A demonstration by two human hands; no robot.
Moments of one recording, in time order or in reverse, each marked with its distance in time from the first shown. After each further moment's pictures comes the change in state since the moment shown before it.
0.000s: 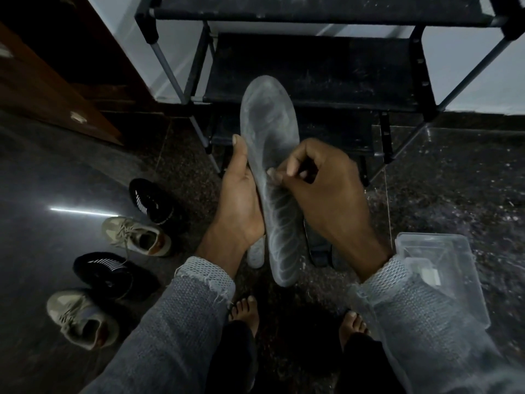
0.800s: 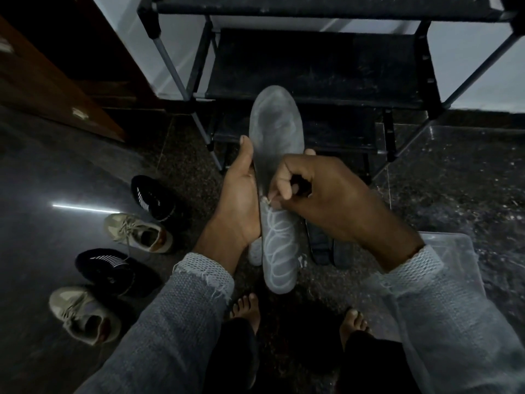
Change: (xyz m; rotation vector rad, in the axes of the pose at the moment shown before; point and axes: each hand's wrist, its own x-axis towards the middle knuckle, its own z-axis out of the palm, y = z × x) left_hand -0.002 0.003 -0.001 -0.018 0.067 -0.029; right_hand 0.006 0.003 -0.015 -0.067 -0.476 -0.199
